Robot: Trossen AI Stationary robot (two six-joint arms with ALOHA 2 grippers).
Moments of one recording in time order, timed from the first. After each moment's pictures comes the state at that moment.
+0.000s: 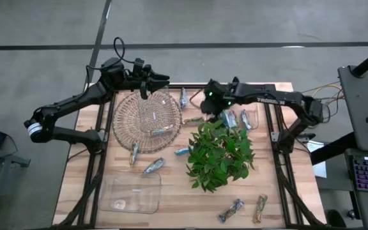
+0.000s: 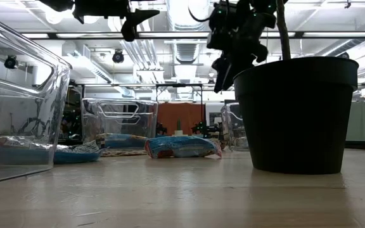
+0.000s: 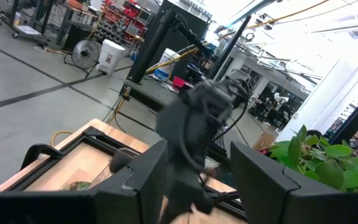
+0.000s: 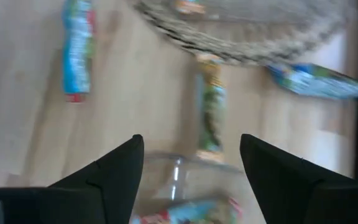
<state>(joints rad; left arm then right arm) 0.62 1.14 1.01 0.23 0.55 -0.50 -0.36 1.64 1.32 -0.76 -0.20 -0.50</state>
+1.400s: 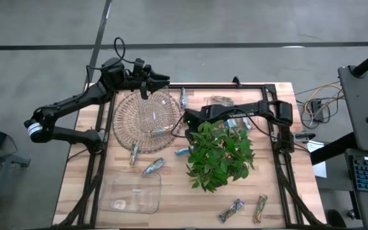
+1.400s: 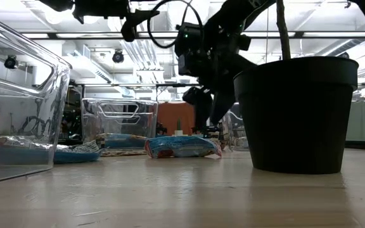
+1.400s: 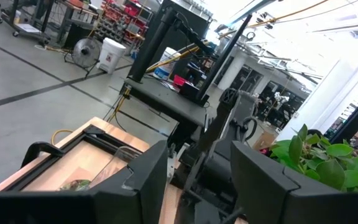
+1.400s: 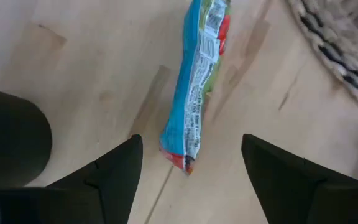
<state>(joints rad) 0.62 1.14 1.01 0.23 0.55 -0.50 -0.15 1.98 1.44 -0.74 -0.35 -0.49</state>
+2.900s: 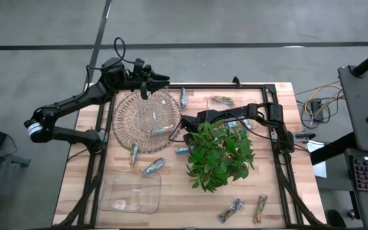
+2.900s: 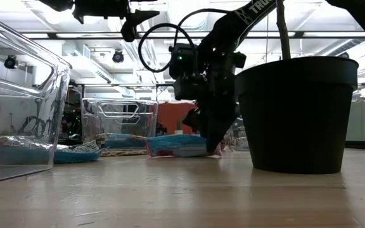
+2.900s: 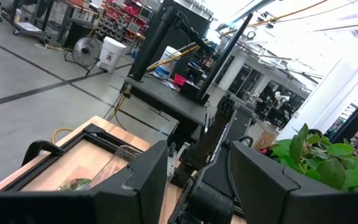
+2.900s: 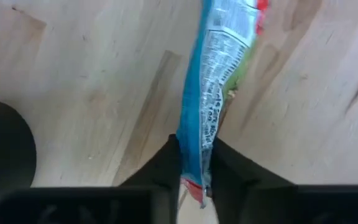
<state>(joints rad) 0.62 1.14 1.01 0.22 0.55 -0.50 -0.14 2.09 1.44 -0.71 -0.39 -0.45</state>
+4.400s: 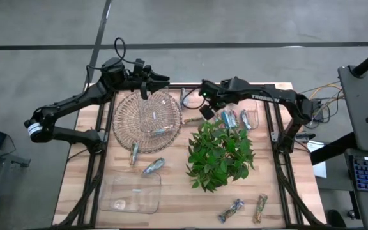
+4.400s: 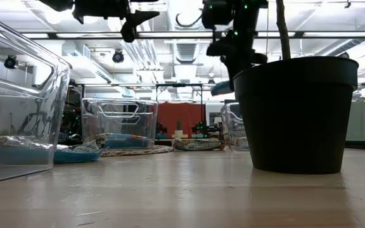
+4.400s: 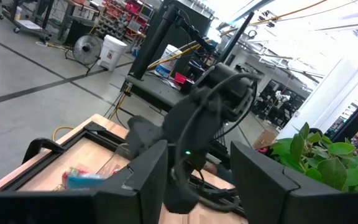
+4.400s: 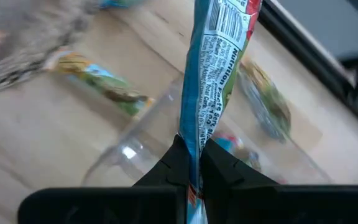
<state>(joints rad) 0.62 1.14 1.01 0.21 0.55 -0.50 -0.32 1.74 1.57 -1.13 0.26 0.52</state>
